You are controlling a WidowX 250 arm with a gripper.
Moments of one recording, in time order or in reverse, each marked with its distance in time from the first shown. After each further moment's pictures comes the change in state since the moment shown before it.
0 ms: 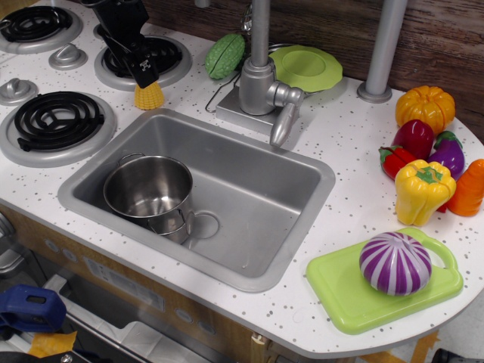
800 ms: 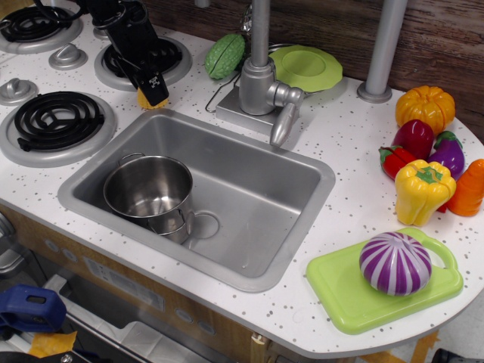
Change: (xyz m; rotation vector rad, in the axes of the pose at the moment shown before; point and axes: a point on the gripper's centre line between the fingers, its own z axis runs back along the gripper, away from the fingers) arm 0.001 -0.002 -0.034 -0.119 -0.010 0.010
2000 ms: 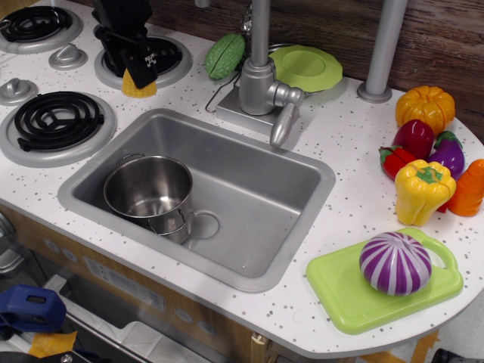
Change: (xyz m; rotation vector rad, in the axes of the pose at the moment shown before) arm -0.015 -0.049 0.055 0.024 0.135 0.144
